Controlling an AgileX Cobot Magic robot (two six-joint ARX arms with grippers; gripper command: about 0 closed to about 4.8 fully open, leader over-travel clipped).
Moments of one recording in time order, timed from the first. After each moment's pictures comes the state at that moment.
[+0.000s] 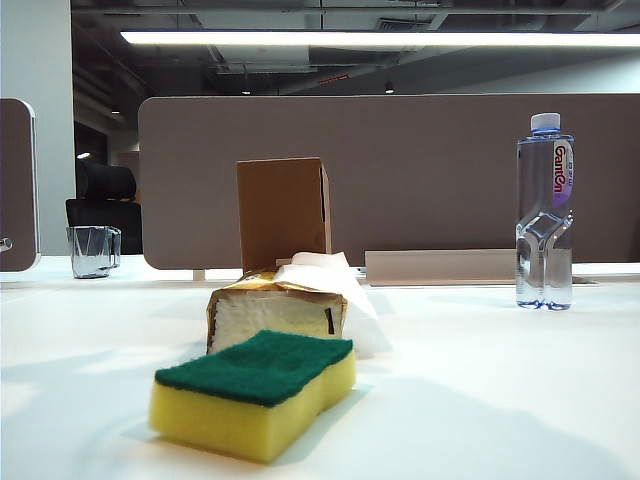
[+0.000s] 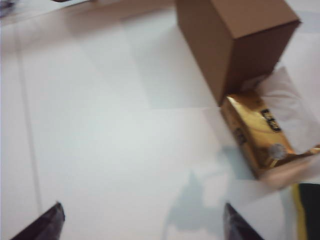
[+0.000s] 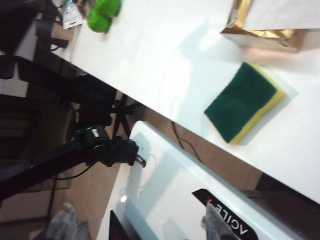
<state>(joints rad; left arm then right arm) -0.21 0.88 1.20 -0.93 0.05 0.16 0.25 0.89 1.04 -1.01 -0.90 0.38</state>
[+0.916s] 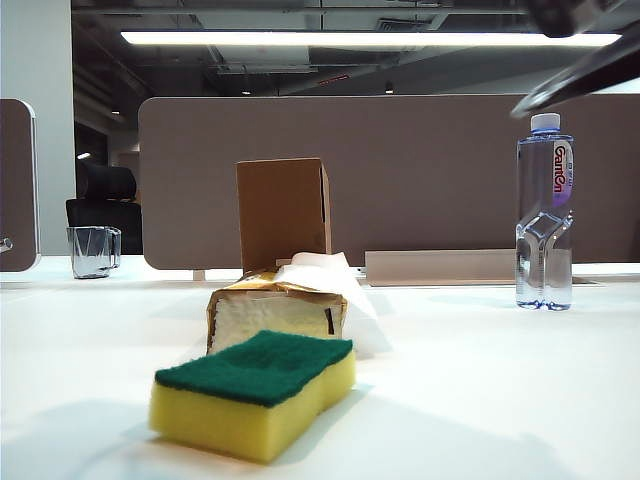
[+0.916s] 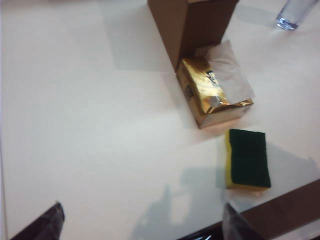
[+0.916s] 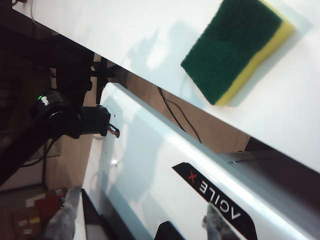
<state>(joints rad) -0.08 0.60 1.24 -1.29 0.27 0.11 0.56 0.91 0.79 -0.75 -0.72 0.59</state>
